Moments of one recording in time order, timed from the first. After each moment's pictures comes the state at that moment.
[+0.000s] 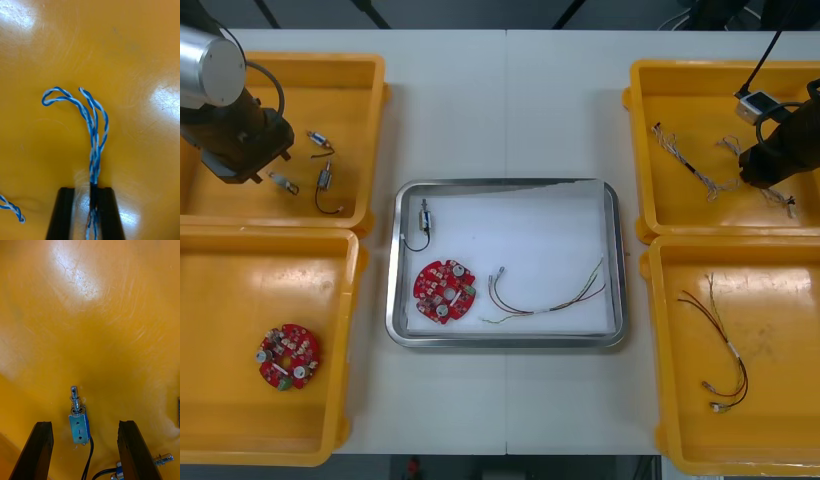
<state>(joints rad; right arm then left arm) -1.17 -0.85 0.95 -0.46 -1.51 0.98 2.25 -0.95 0.84 -0.47 -1.05 0.80 1.34 -0.46</state>
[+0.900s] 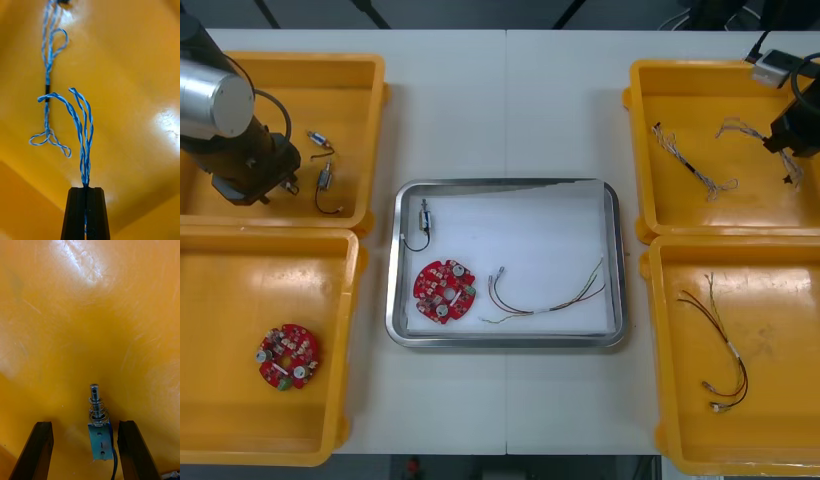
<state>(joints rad) -1.17 -1.03 0.76 -0.80 -1.43 1.29 2.37 -0.89 0.84 -0.51 -1.05 0.83 1.29 -0.46</state>
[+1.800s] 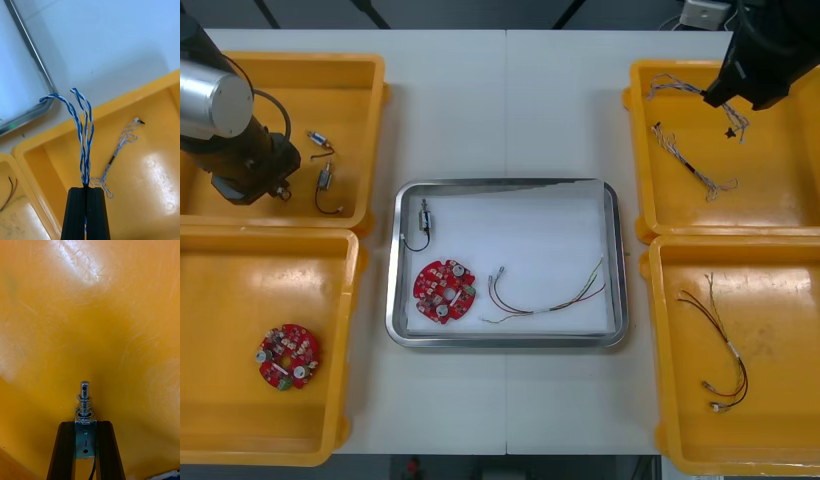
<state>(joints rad) -1.17 -1.00 0.50 -1.33 -1.34 1.59 2.22 -0.89 0.84 -0.51 -1.05 0.83 1.28 -0.49</state>
